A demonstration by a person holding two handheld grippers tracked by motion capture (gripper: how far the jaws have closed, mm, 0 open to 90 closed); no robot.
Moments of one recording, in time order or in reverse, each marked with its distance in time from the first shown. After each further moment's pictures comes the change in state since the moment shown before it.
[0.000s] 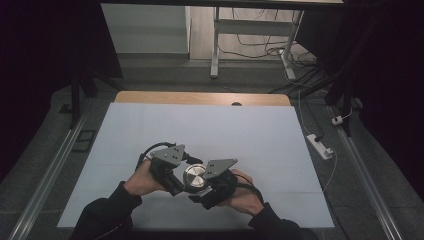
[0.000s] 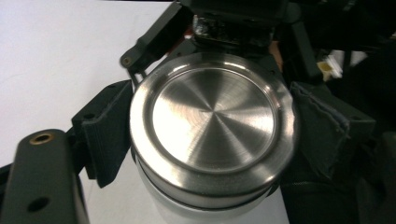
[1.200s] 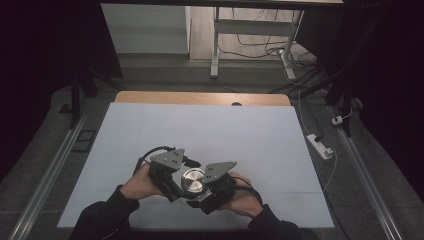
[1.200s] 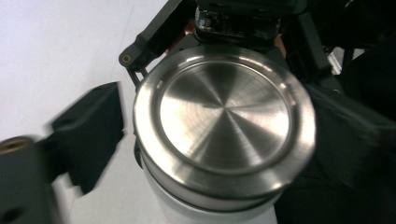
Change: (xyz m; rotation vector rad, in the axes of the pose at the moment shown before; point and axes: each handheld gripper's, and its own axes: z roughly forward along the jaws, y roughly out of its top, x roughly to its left) left arm -0.009 -0.002 -0.001 0.001 -0.056 -0.008; right arm 0.009 0.001 0.000 -0.012 0.070 -0.027
